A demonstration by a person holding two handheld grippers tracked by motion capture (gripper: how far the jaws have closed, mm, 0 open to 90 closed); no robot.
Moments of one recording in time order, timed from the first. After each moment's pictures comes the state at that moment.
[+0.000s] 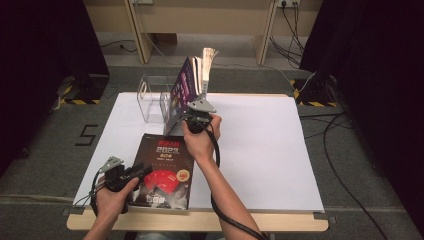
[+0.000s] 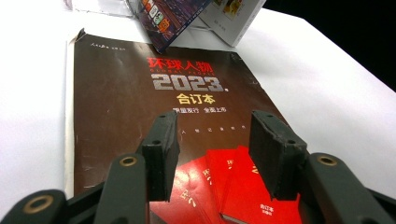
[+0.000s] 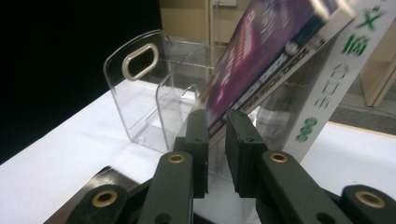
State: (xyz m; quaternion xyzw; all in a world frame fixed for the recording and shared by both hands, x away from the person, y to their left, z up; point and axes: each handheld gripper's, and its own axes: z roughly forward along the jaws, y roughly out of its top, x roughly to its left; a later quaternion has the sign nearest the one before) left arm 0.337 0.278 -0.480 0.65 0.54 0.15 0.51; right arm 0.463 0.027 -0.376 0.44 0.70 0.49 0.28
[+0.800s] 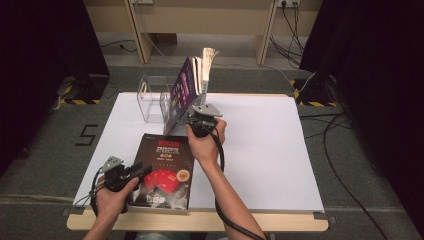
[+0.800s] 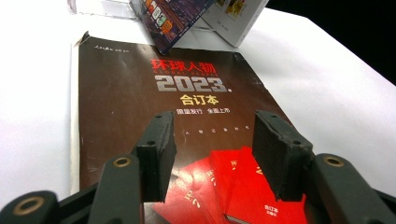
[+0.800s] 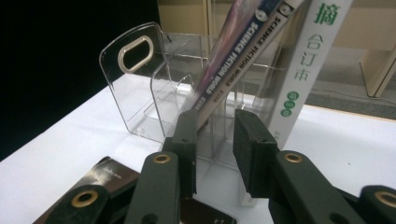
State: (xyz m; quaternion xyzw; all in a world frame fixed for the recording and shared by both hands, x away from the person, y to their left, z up) left arm 0.337 0.279 -0.479 0.65 0.54 0.16 0.50; right arm 0.456 0.013 -0.382 0.46 0.69 0.49 0.26
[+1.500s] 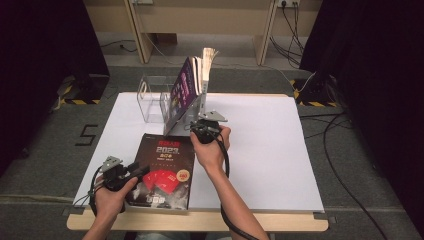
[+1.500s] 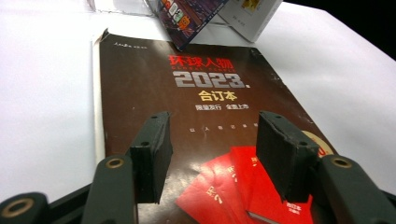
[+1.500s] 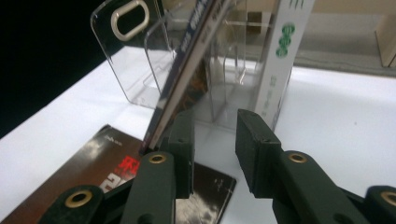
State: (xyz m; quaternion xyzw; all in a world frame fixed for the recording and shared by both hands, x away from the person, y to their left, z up) left arm 0.340 0.284 -0.482 0.65 0.55 0.18 0.49; right arm 0.450 0.000 -0.402 0.48 0.71 0.47 0.22
